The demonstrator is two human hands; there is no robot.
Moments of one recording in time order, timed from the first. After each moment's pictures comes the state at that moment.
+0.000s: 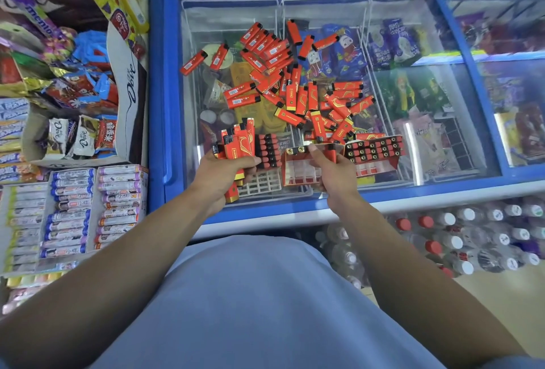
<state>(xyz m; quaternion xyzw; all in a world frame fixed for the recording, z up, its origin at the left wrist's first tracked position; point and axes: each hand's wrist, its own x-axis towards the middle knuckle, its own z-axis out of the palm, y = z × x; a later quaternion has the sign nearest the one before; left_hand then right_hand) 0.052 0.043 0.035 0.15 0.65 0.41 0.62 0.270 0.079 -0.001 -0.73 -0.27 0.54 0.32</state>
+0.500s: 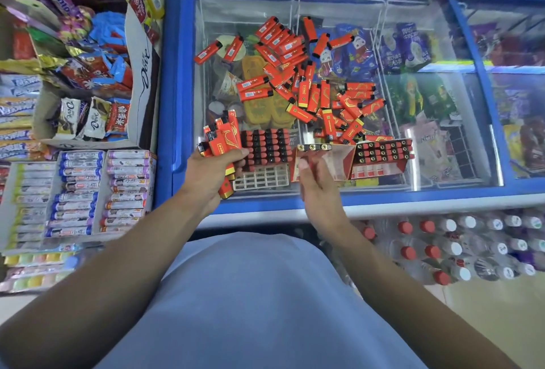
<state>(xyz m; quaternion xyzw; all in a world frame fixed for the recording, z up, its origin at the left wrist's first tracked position) 0.026 0.023 0.026 0.07 0.66 0.47 0.59 0.238 0.022 0.009 -0.63 -0.52 0.52 0.26</state>
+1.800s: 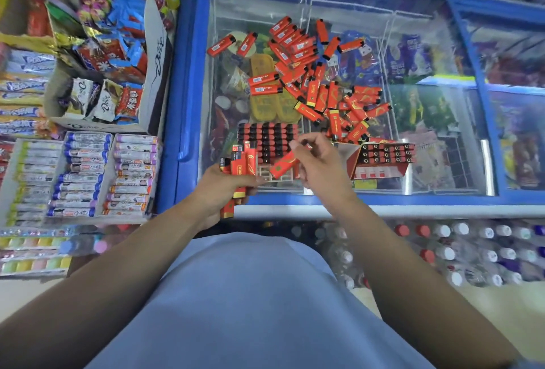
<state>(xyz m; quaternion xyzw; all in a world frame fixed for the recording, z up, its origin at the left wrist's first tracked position) 0.028 -0.020 0.033 0.17 0.63 0.37 0.66 0.217 0.048 0.054 -0.58 -0.53 0.56 0.26</state>
